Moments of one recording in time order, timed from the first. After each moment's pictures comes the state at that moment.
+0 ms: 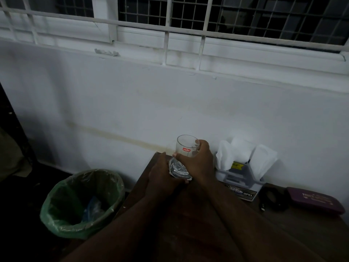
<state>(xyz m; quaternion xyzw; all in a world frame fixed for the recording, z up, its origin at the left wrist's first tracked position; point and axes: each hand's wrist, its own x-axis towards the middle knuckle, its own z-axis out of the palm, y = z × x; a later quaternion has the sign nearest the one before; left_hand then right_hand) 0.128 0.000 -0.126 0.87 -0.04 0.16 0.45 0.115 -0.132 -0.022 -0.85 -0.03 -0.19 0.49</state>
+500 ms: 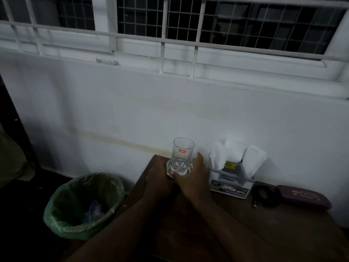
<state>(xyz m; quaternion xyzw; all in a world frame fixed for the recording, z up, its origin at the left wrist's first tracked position) 0.087 -0.009 -0.088 0.89 -0.02 0.21 0.41 0.063 -0.137 -0.042 -0.88 -0.05 -0.17 0.43</state>
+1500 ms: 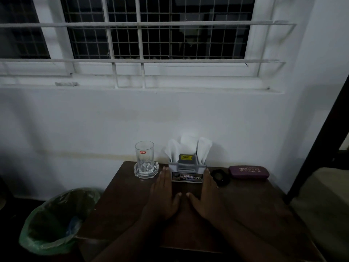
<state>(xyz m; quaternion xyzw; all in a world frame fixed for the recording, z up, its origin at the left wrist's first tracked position) 0.010 -0.117 -0.086 0.94 -0.19 0.17 0.21 -0.007 -0.300 -0.077 -0.95 -0.01 -0.16 0.28</state>
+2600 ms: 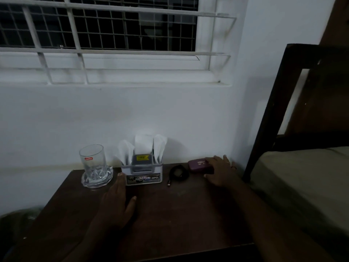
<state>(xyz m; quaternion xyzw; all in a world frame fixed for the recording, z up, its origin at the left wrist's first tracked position) 0.031 -0.117 -0.097 0.95 -0.19 0.17 0.20 0.032 -0.491 -0.041 -0.99 0.11 -0.03 0.12</state>
